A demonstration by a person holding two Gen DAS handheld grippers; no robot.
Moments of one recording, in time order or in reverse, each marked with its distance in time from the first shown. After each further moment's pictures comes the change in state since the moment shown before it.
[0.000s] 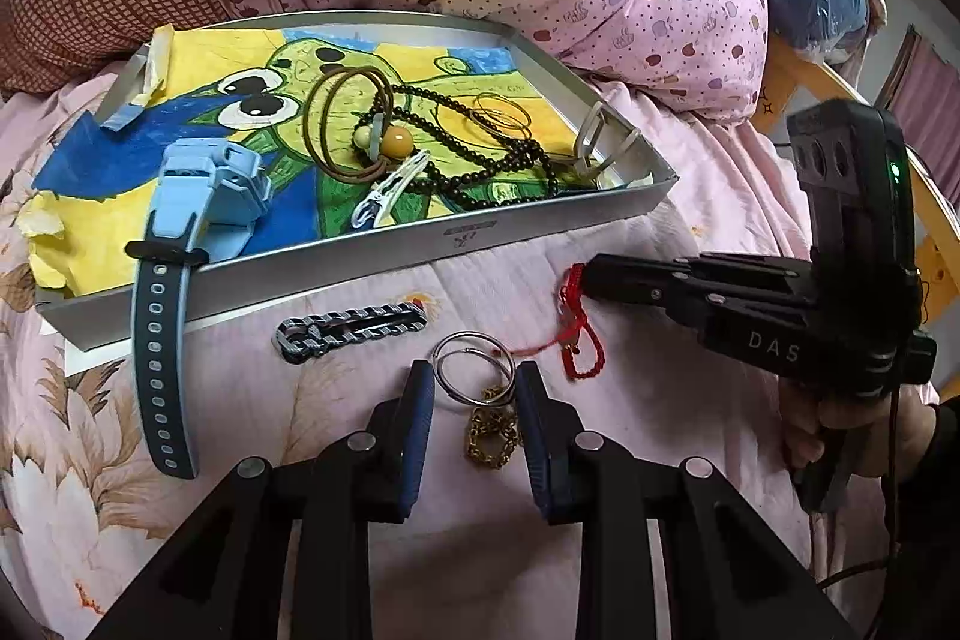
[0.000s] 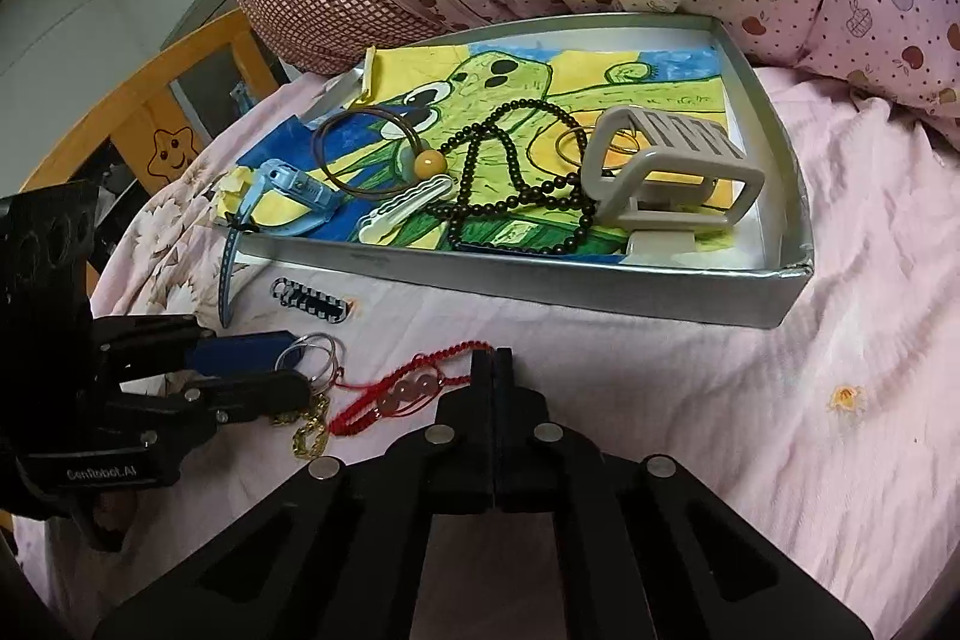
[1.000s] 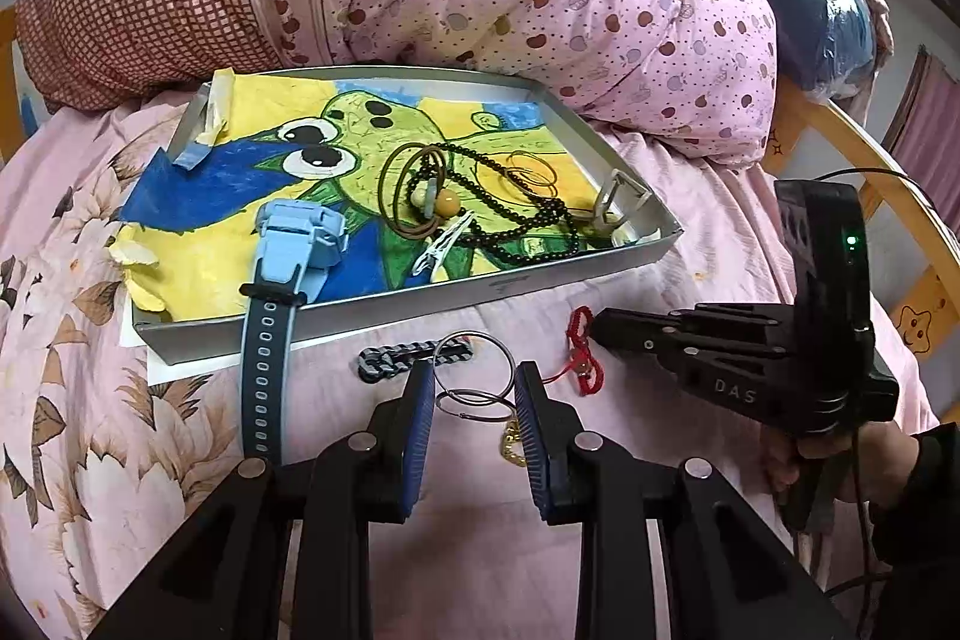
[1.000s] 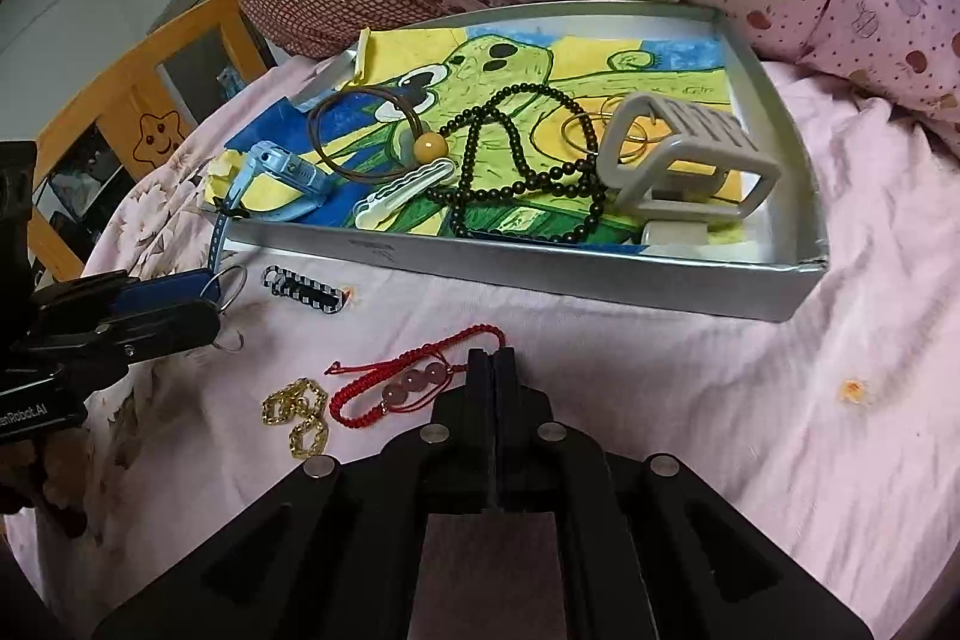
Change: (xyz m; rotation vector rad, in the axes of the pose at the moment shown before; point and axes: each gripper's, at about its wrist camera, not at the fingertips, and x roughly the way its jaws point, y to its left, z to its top) left arm -0.038 0.010 0.005 -0.025 -0.075 0.050; right arm 0.009 0.009 0.001 -0.009 0.039 -0.039
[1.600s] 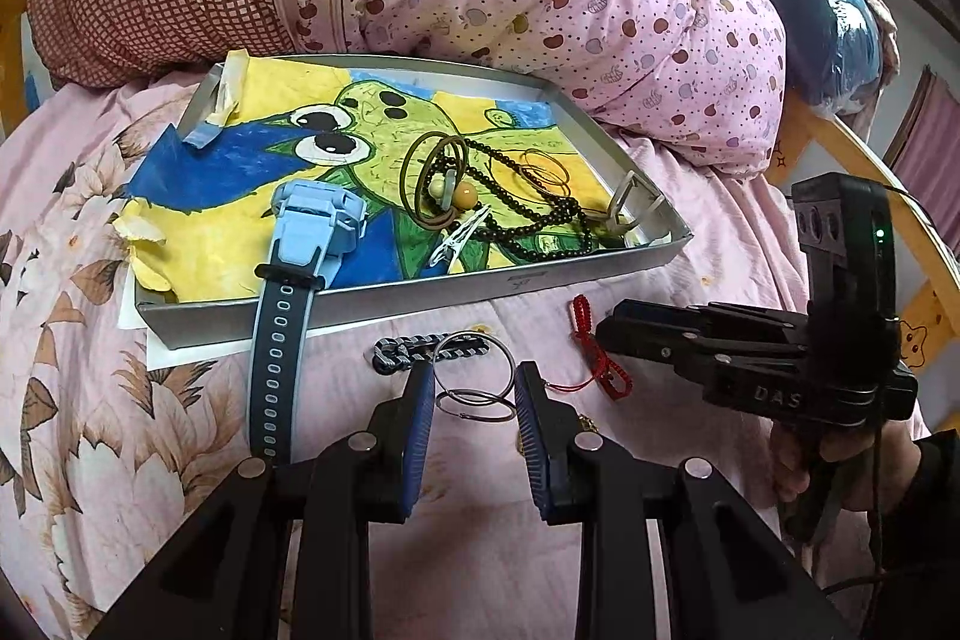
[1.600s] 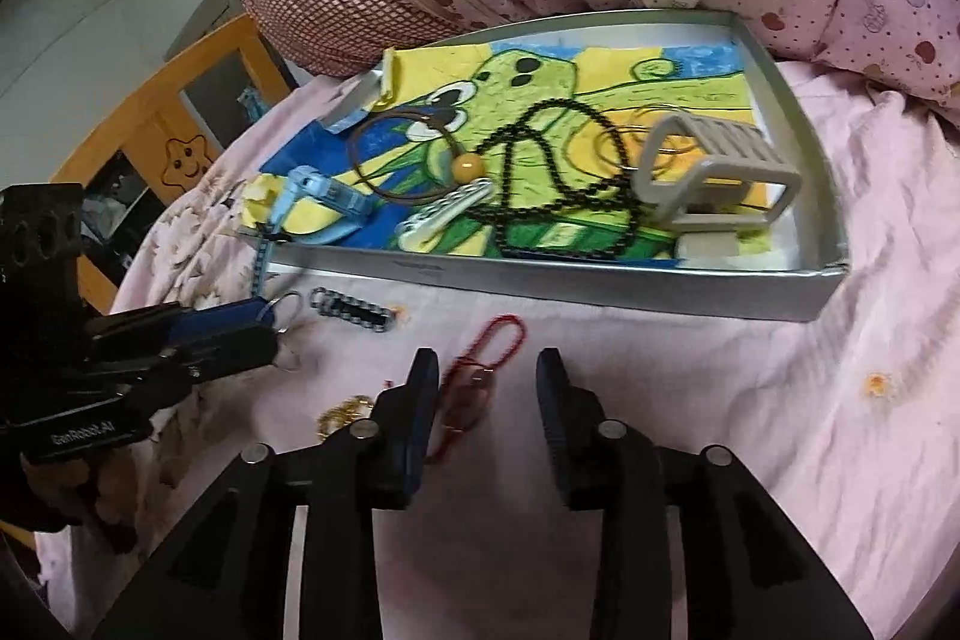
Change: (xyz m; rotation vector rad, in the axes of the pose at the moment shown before) left arm 0.002 0.010 -0.004 -0.036 -0.004 -0.016; right arm -0.007 0.008 0.001 0.037 -0.014 0.083
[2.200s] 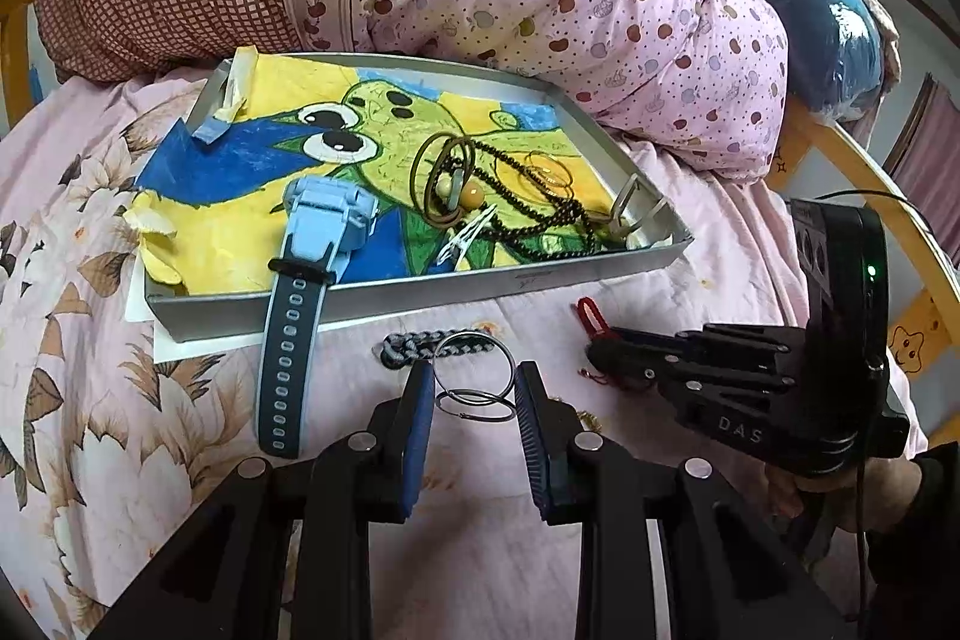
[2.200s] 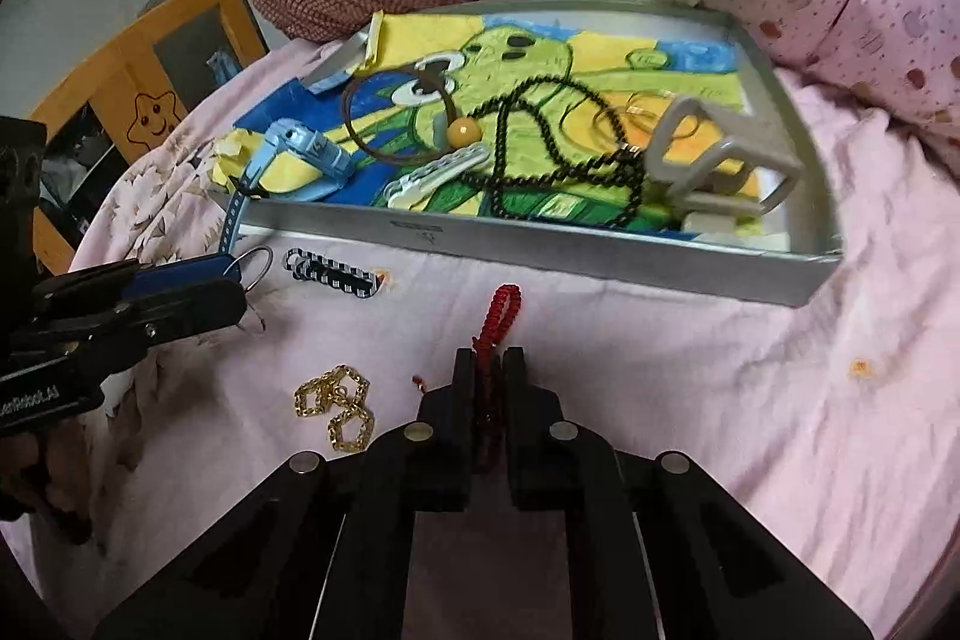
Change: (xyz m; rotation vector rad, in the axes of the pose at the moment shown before) left arm -0.006 0.003 0.001 -0.017 -0.007 -0.007; right arm -0.002 0.015 -0.005 -0.064 0.030 -0.141
